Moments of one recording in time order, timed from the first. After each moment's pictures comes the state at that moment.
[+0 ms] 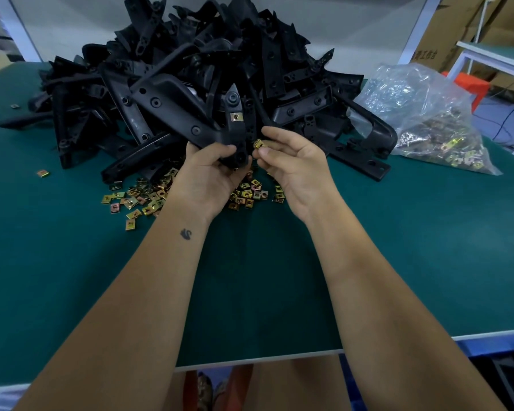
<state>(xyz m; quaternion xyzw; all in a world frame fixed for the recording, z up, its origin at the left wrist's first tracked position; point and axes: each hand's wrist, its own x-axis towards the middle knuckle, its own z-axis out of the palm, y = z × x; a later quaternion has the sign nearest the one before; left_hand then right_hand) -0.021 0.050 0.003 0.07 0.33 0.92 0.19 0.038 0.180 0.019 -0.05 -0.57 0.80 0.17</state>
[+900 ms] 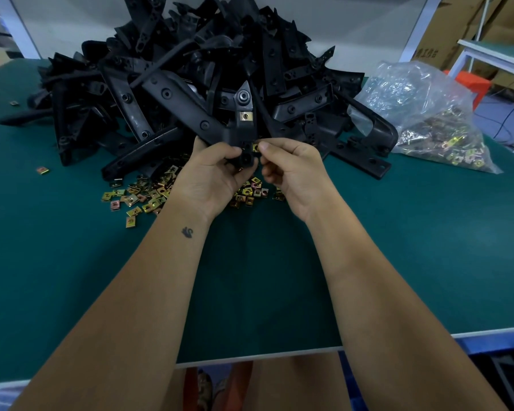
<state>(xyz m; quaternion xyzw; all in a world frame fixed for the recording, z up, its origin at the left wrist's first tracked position) -0.015 0.051 0.004 0.12 0.35 0.91 0.21 0.036 0.181 0.016 -0.08 -0.64 0.75 0.13</state>
